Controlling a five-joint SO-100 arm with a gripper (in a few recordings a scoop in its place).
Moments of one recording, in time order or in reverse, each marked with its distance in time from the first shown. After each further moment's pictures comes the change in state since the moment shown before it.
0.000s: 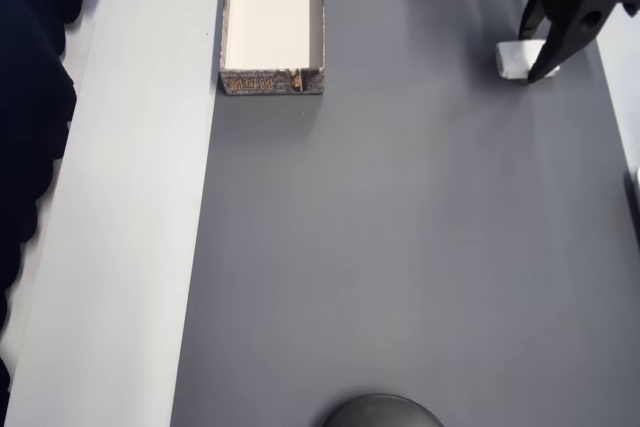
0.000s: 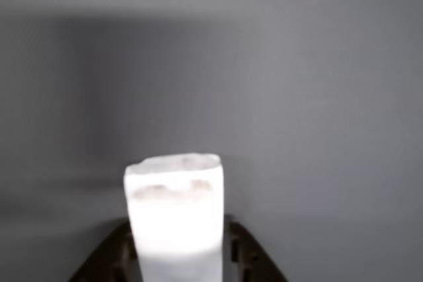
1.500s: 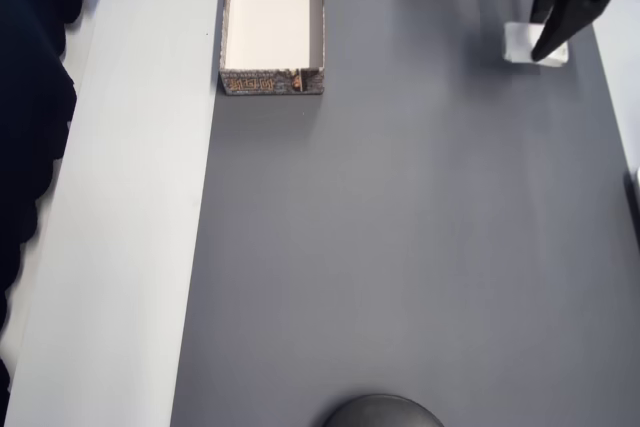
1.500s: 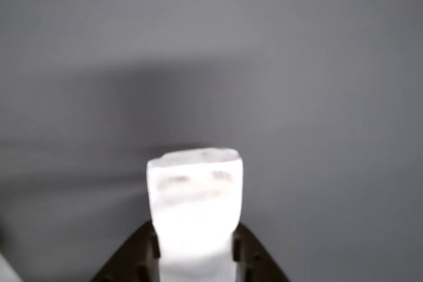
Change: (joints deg) arm 1.9 2.5 -11.6 16.3 -11.2
